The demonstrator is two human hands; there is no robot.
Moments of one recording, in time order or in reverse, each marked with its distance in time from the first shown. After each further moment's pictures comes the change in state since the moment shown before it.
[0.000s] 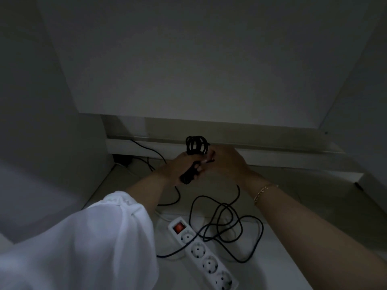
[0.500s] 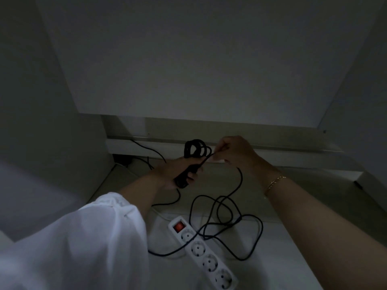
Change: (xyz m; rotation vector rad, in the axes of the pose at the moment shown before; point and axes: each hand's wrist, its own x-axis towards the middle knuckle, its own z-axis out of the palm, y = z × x) left_hand -0.020 0.001 -0.007 -0.119 -0.141 -0.159; right_hand 0.005 0.011 -0.028 0.305 0.024 0.050
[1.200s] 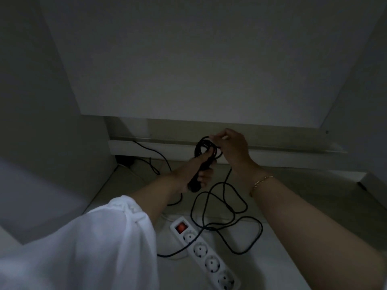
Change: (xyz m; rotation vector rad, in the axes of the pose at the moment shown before) left_hand 0.006 -0.002 0.025 0.008 -0.006 0.003; right_hand 0.010 -0.015 0.024 0.252 0.359 0.042
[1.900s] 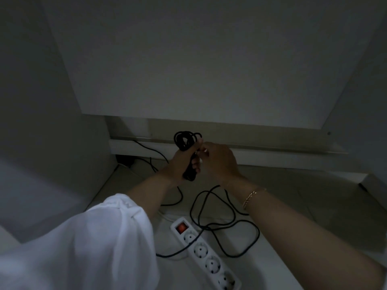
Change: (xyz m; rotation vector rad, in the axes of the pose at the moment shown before) left_hand 0.007 0.007 -0.020 -0.107 0.233 0.293; right_hand -0.034 -0.003 0.020 -0.508 -0.187 -0.226
